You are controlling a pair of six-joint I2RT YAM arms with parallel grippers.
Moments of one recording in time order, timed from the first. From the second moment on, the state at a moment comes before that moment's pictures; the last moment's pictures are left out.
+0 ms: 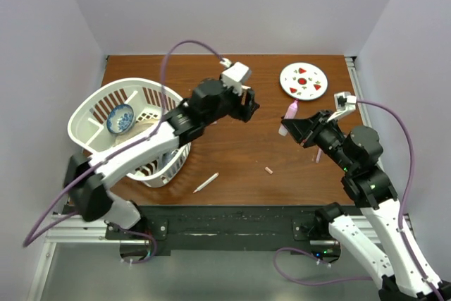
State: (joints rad) left arm -0.84 1.52 1.33 -0.06 -0.08 -0.17; right arm 0.38 0.60 0.86 -0.33 -0.21 0.61
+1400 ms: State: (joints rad) left arm -0.76 1.33 1.01 0.67 0.76 -0.68; right arm 0.39 0.80 0.66 0.63 -0.65 0.99
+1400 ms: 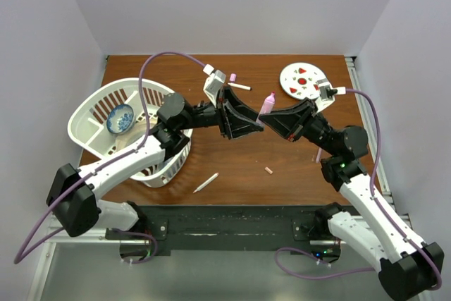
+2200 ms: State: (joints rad) left arm -0.50 1.16 0.87 0.54 0.72 -0.71; right arm 0.40 0.89 0.84 0.38 -0.57 0.83
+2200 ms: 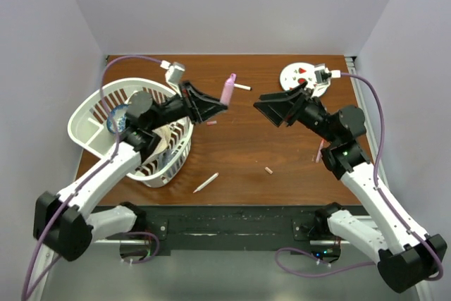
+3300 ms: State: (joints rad) left arm -0.45 0.56 0.72 -0.06 0.16 -0.25; right arm 0.42 2.59 2.23 -0.28 0.32 0.57
